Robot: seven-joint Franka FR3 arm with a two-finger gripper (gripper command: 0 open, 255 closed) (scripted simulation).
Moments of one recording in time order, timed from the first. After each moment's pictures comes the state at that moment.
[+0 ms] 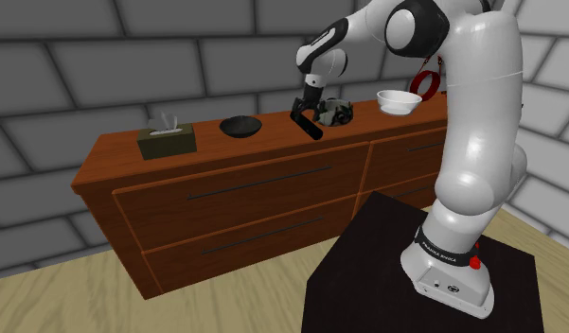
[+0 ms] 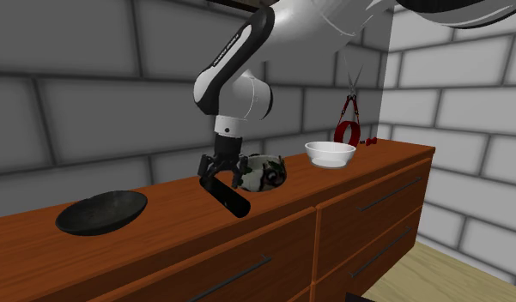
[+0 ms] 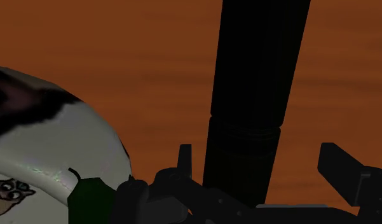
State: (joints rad) arm -0.25 0.40 -0.24 -1.74 0.33 2.15 -0.20
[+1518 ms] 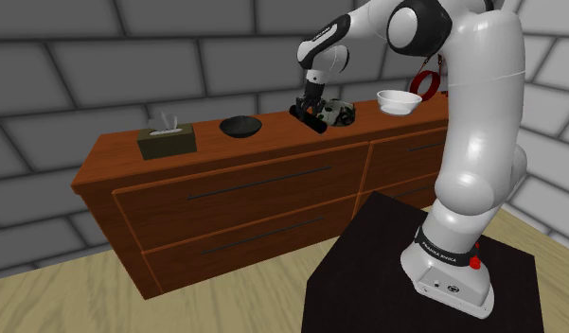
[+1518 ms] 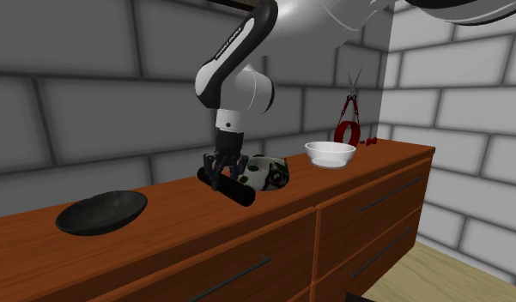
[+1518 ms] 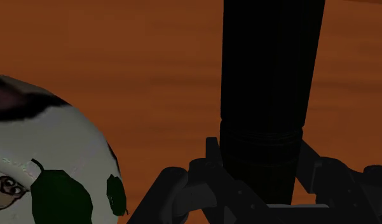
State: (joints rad) arm -0.25 0.38 -0.24 -1.72 0.31 2.10 -0.19
